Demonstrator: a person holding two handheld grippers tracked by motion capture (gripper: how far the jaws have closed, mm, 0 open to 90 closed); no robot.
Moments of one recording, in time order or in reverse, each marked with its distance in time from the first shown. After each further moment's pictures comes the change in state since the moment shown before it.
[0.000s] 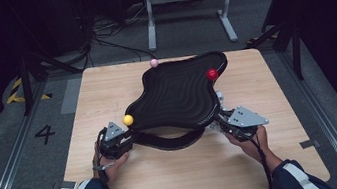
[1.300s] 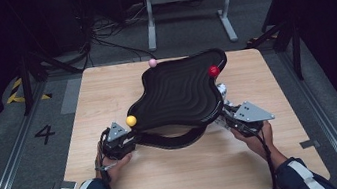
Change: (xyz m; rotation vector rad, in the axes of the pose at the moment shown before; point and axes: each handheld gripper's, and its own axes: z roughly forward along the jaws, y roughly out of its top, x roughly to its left) left arm -0.009 0.001 0.004 -0.001 -0.029 0.006; right arm -0.017 -0.008 -0.001 0.029 -0.037 0.015
